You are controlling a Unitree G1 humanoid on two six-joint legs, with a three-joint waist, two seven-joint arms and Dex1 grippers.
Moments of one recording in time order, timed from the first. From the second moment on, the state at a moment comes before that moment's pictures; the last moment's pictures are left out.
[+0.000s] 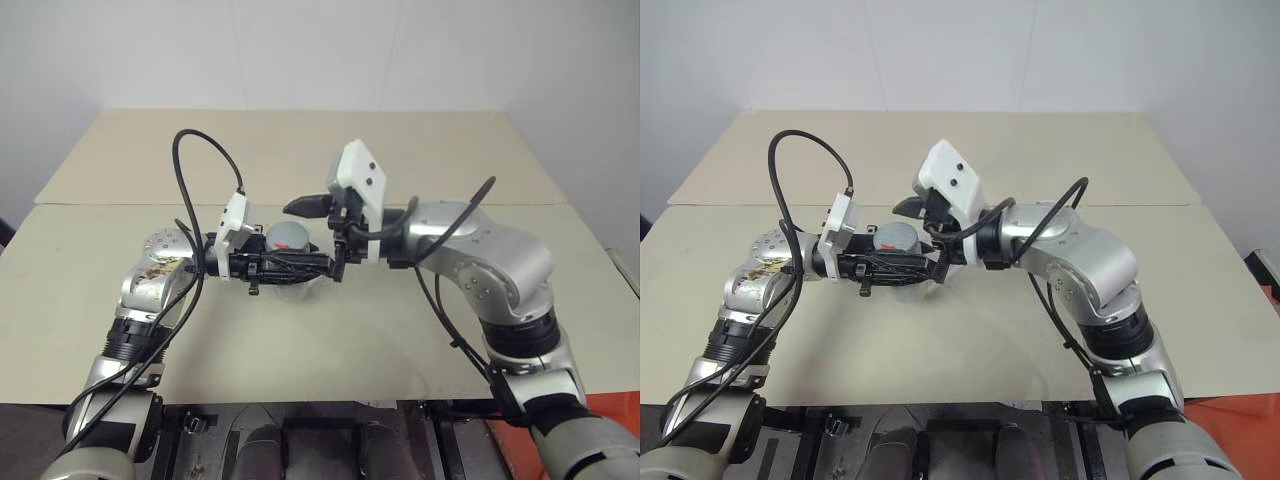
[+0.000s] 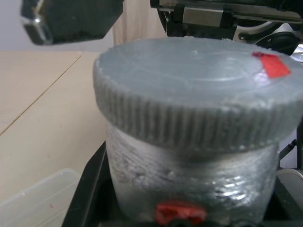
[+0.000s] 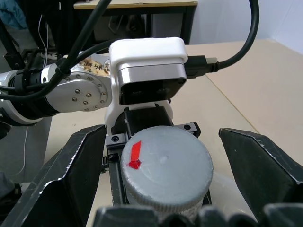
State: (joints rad) left arm -0.65 0.53 -0.06 0.14 -0.47 0.30 -1.40; right arm -0.88 -0.41 0.23 -0.38 0.60 0.95 0.68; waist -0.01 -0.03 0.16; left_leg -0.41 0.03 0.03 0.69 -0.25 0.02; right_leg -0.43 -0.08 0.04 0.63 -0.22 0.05
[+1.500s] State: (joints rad) left arm -0.60 0.56 -0.08 0.15 -0.45 0.26 -1.39; right arm -0.89 -0.48 0.05 -0.26 0.61 0.95 0.66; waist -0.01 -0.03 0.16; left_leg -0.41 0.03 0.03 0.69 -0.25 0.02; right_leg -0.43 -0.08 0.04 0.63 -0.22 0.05
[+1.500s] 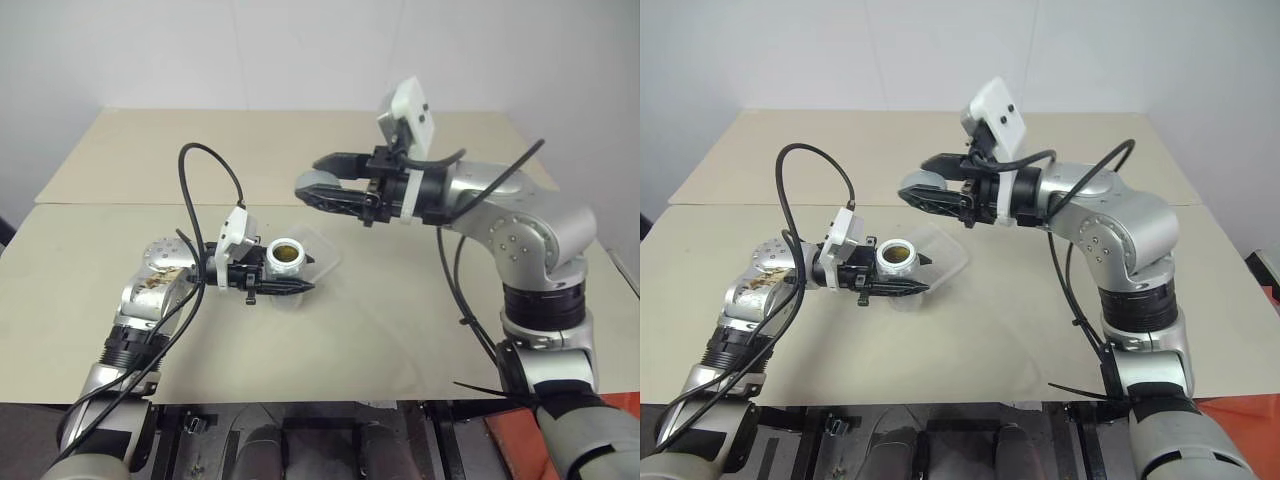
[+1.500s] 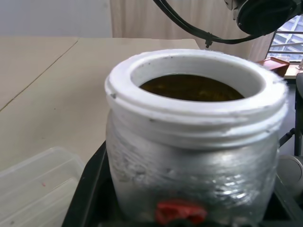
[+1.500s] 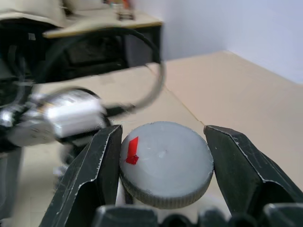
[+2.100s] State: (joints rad) left arm -0.59 0.62 0.03 0.16 -0.43 0.24 -1.24; right arm -0.45 -0.44 0.14 -0.02 0.20 0.54 0.49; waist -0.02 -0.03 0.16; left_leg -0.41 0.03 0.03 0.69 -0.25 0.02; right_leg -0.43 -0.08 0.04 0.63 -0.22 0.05
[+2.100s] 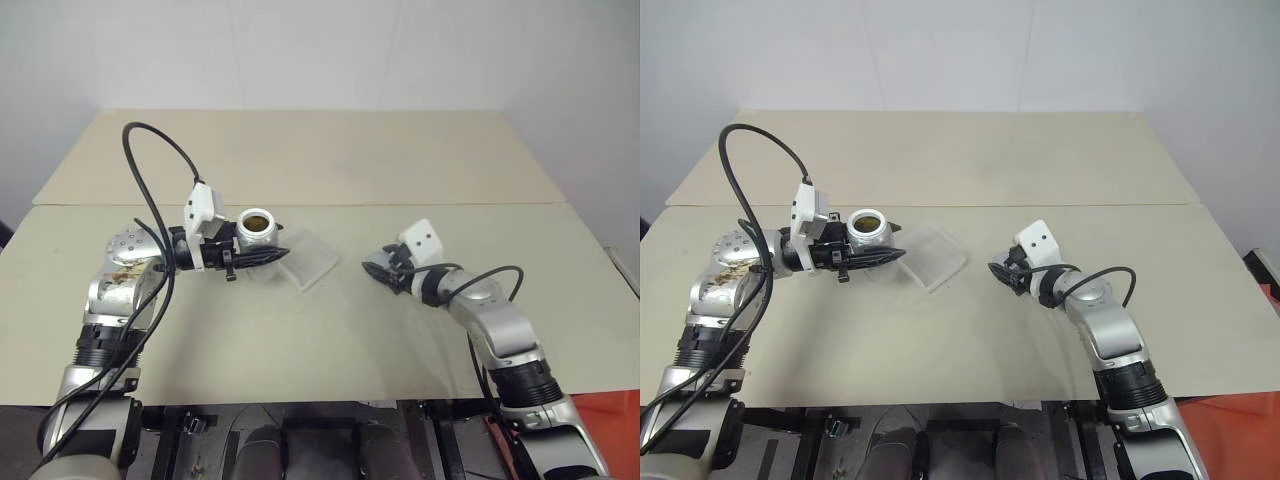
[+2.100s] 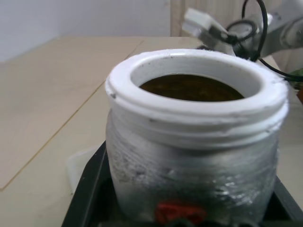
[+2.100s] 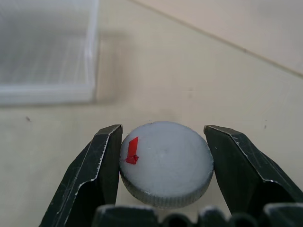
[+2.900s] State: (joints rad) left arm -1.13 0.69 -0.47 0.77 0.77 -0.63 -0.22; right arm -0.45 -0.80 0.01 -0.44 0.63 0.86 0.93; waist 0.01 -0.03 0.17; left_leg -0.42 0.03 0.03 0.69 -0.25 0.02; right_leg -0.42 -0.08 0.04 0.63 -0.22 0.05
